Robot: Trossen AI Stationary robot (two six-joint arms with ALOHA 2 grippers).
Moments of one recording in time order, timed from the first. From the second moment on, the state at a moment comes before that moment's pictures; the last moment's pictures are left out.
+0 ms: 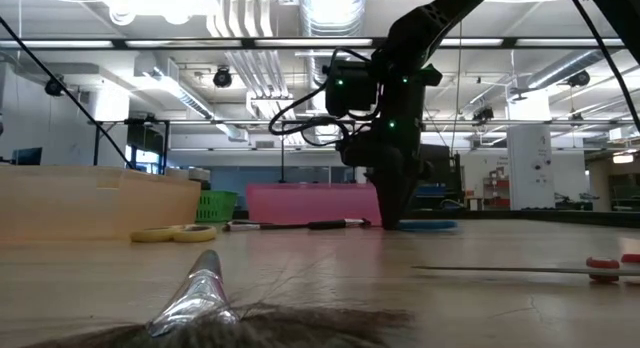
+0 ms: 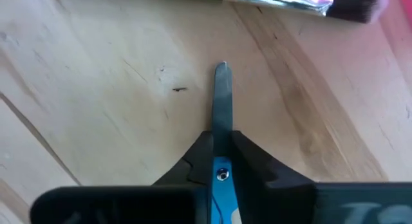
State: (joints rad) left arm 0.29 0.99 1.19 -0.37 0.18 -0.11; right arm -0.19 2.01 1.31 -0.73 0.02 0.43
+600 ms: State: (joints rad) left arm 0.29 0.99 1.19 -0.37 0.18 -0.11; right arm -0.19 1.96 1.34 -0.73 0.02 0.43
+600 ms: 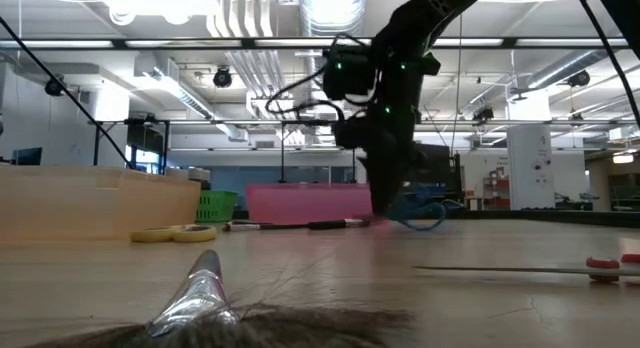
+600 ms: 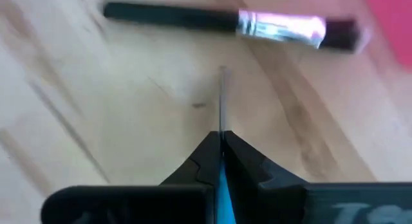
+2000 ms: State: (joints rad) left arm 0.29 0.99 1.19 -0.37 0.15 -0.14; right arm -0.53 2.24 2.15 -0.97 -0.04 0.00
